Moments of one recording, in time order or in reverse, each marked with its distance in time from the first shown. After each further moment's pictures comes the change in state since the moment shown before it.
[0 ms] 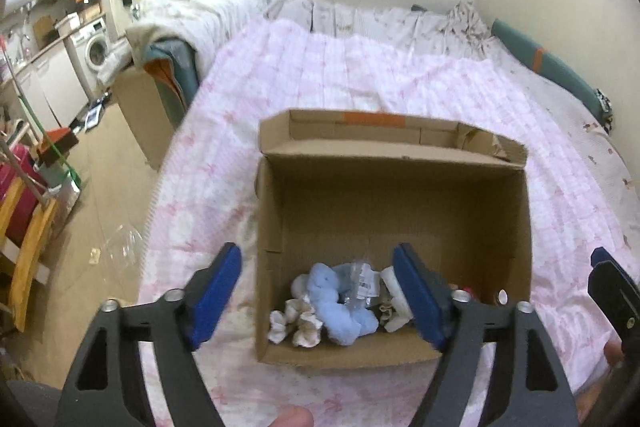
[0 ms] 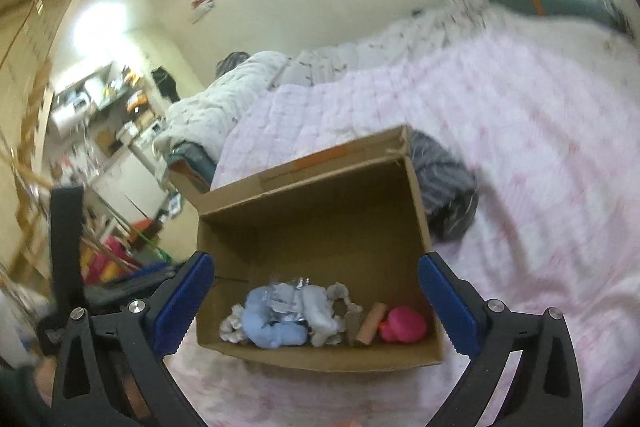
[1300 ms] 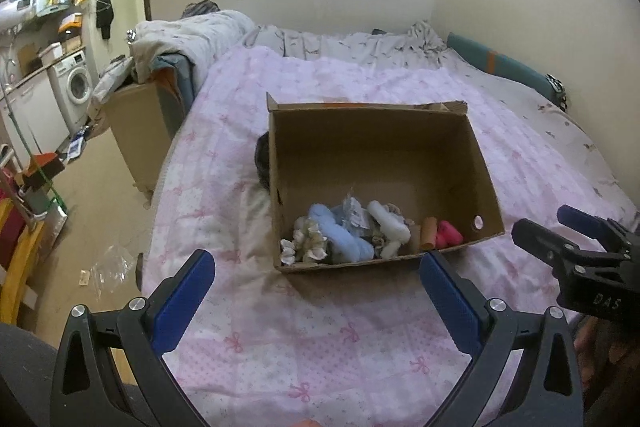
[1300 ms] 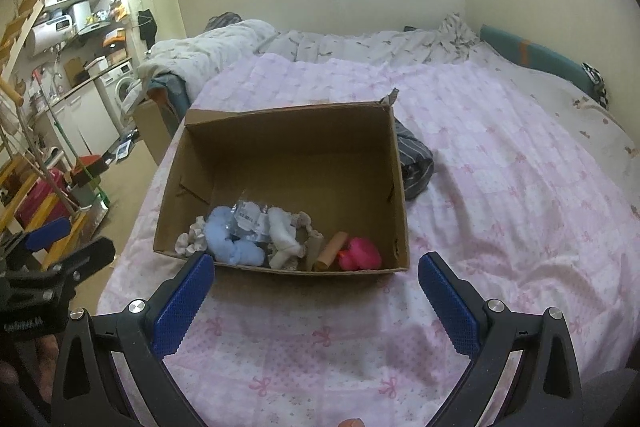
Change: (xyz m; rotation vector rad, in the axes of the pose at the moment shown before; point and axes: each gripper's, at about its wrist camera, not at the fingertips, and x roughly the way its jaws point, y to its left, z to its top) left arm -0.065 0.028 -0.107 0.077 -0.121 -0.109; right arm -0.031 0.044 -0.074 -0.203 0.046 -0.236
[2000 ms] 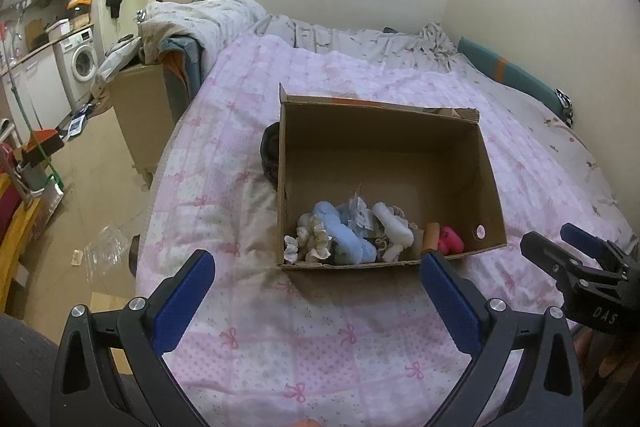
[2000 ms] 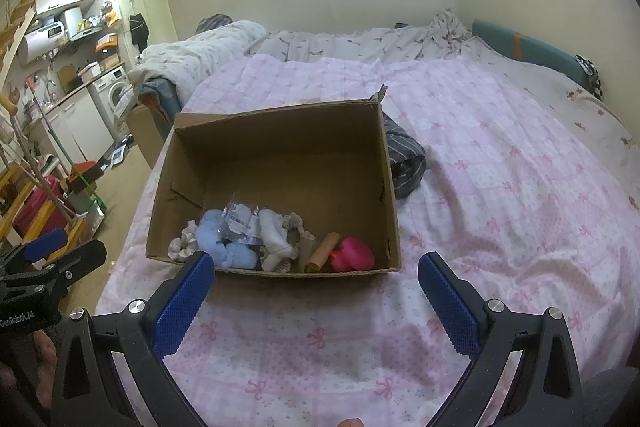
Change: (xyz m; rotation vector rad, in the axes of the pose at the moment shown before) left arm 0.006 0.013 0.004 -0.076 0.023 -0.001; right arm 0.005 -0.008 0.002 0.025 0.001 -0.011
